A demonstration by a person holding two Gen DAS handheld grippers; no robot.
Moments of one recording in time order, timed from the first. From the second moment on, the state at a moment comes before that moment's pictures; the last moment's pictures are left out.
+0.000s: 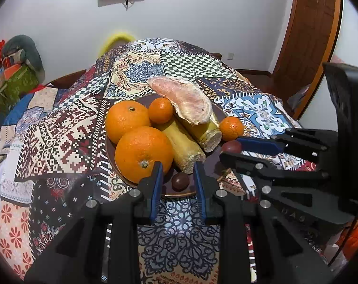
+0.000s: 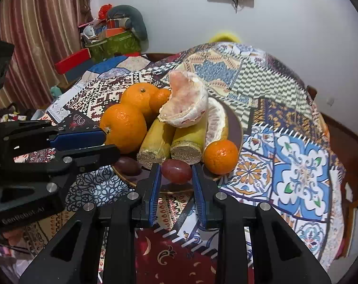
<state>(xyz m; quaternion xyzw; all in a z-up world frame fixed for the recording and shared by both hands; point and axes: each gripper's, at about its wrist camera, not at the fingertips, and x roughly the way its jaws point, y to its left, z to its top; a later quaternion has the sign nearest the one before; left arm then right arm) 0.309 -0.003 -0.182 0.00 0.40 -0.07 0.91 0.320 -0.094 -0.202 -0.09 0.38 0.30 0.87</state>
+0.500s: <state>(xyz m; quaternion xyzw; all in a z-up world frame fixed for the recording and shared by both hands) 0.265 0.047 -0.120 -0.06 0.32 -0.03 0.95 0.287 -0.120 -0.155 -0.06 0.31 0.29 0.90</state>
